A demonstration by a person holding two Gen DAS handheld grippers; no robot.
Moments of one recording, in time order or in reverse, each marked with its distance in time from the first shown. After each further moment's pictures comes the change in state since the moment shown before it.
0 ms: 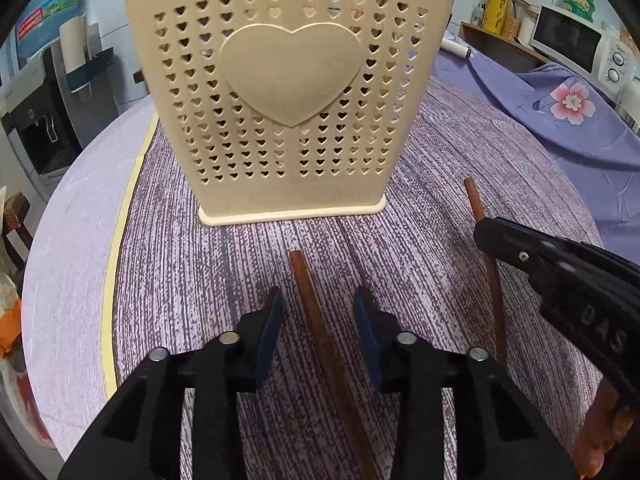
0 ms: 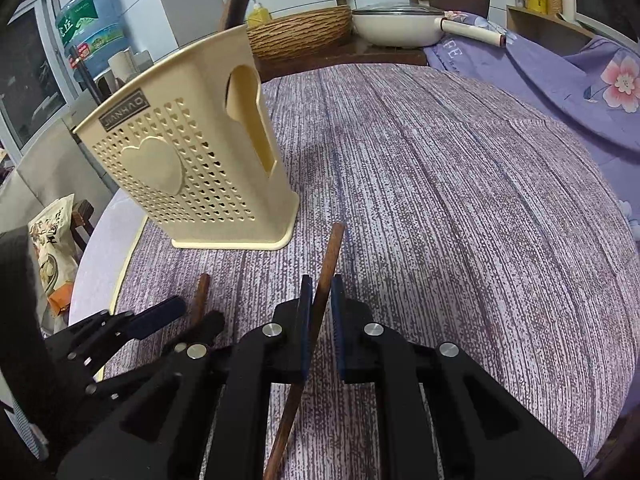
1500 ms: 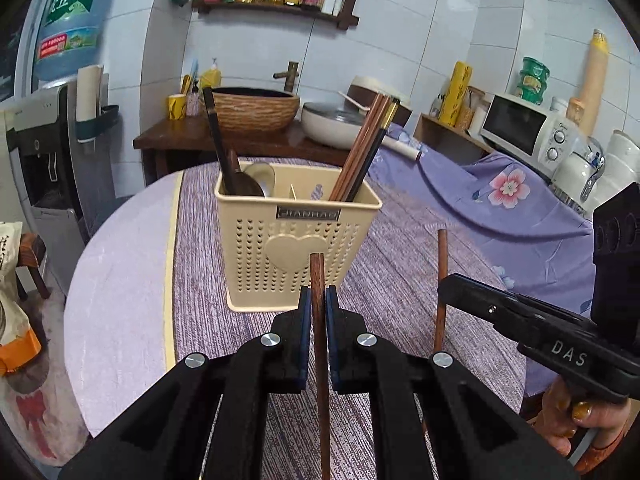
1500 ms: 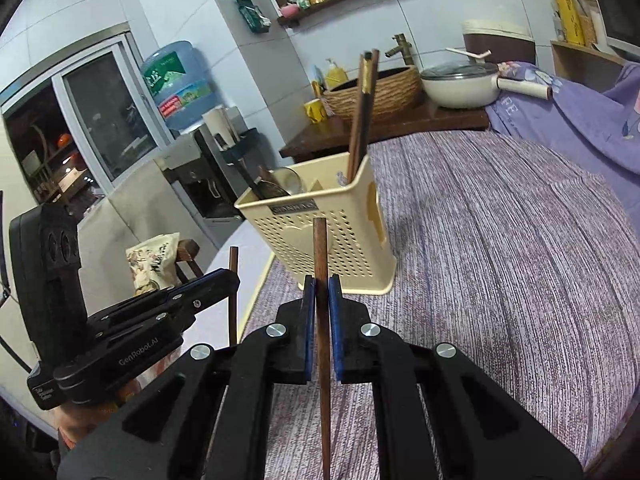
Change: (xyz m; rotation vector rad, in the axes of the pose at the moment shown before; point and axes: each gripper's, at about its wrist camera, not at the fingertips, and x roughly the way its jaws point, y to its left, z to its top) left arm -0.148 0.032 0.015 -0.052 -0.300 -0.175; right arm -0.115 0.021 0.010 -0.031 -0.185 0.311
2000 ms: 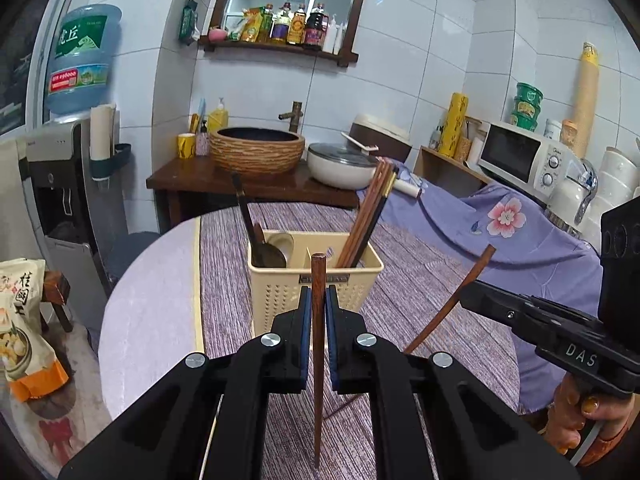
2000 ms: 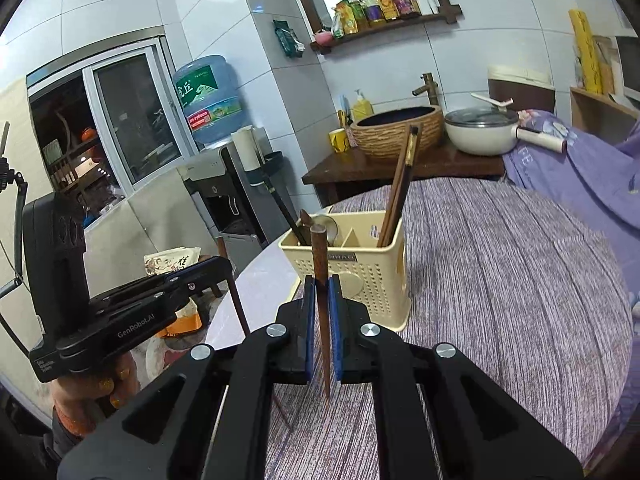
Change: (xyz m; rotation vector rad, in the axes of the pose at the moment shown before) left arm -0.042 0.007 0.034 0.018 -0.116 0.023; right arm -0.037 0.036 0.031 -0.104 -0.081 0.026
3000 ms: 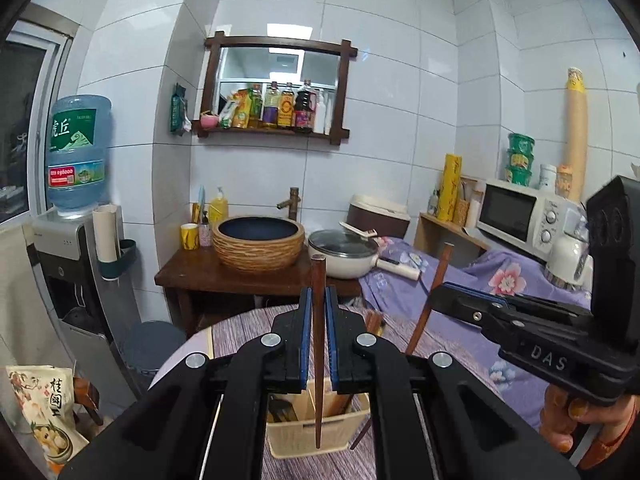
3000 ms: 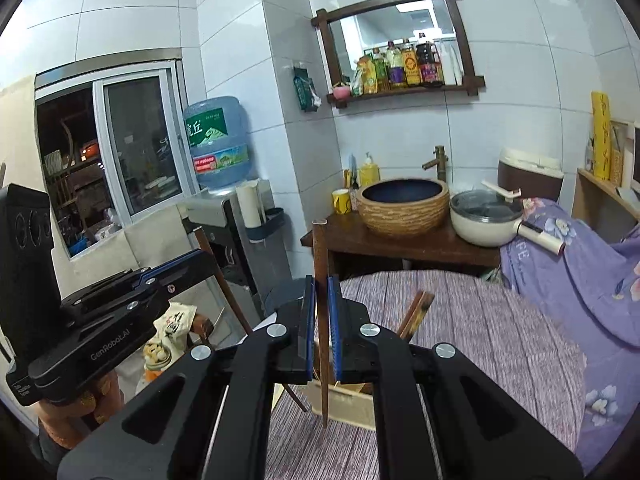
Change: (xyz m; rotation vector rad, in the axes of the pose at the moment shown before) left arm -0.036 -0.026 0.133 0.074 -0.220 0.036; right arm -0.018 0.038 0.150 -0.127 -0.131 -0.047
